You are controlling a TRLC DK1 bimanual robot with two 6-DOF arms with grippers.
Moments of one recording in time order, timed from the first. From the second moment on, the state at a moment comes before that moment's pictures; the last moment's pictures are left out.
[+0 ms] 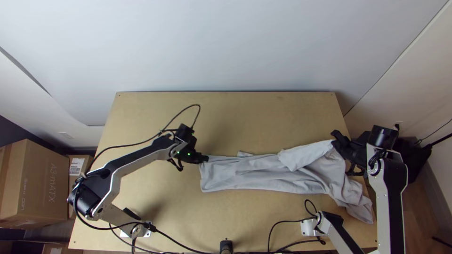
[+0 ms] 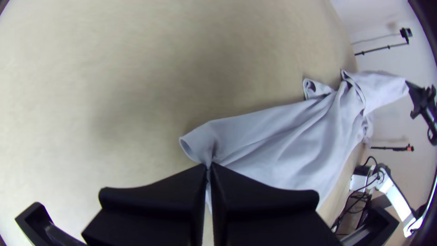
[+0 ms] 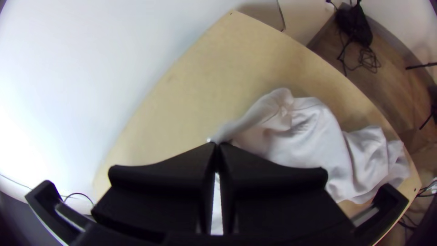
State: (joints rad) left arm -0.51 1.65 1.05 -0.54 0.29 -0.35; right arm -0.25 0.95 1.02 -0.88 -0.21 0.59
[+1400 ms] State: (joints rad) left arm 0.19 1.03 1.69 -0.57 0.04 -0.05; right arm 0.22 1.32 1.97 -0.58 -0.04 0.10
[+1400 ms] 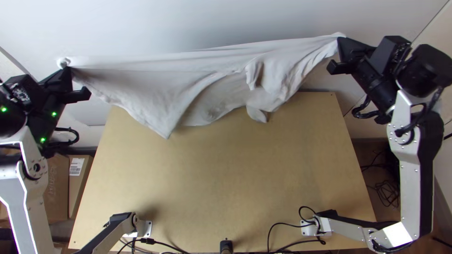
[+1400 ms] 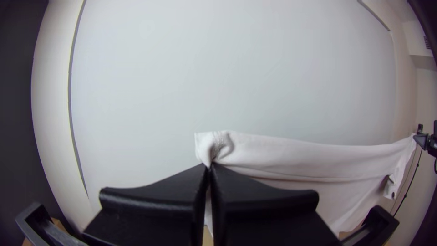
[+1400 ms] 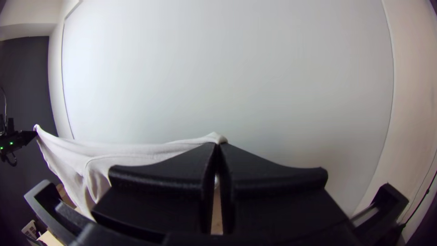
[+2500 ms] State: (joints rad) left arm 0.13 0.40 1.10 -0.95 0.26 -0.23; right arm 0.34 0.64 1.21 -0.80 -0.09 0.35
